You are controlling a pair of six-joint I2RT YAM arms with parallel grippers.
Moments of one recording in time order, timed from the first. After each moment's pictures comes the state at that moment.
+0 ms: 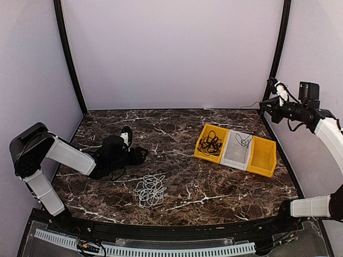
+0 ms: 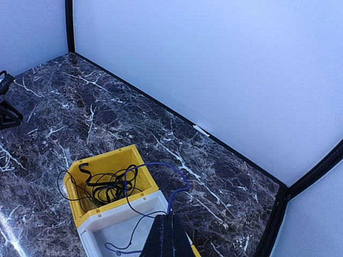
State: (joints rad) left arm -0.68 1.66 0.59 0.60 -0.10 -0.57; right arm -0.07 1.11 1.08 -0.41 -0.63 -0.47
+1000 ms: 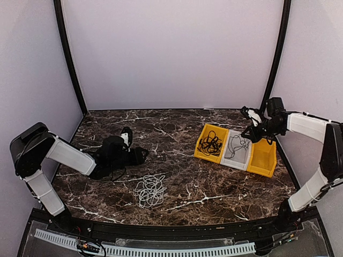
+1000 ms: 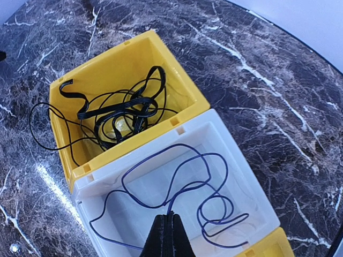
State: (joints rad) left arm -0.68 1.67 0.59 0.60 -0.09 -0.59; right arm 0.05 1.49 1.04 -0.47 -0.49 -0.45
